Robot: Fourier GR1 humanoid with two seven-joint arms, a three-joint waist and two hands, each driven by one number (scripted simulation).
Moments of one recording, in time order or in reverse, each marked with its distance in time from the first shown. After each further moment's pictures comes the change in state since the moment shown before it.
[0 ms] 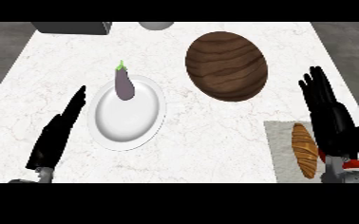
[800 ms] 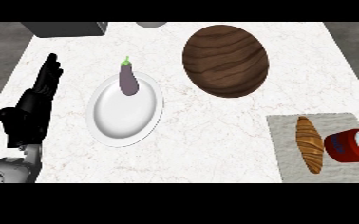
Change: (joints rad) left arm -0.126 -0.019 0.133 -0.047 0.004 0.102 -0.028; right arm 0.136 -0.352 -0.421 0.362 -0.273 0.745 -0.485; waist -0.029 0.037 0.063
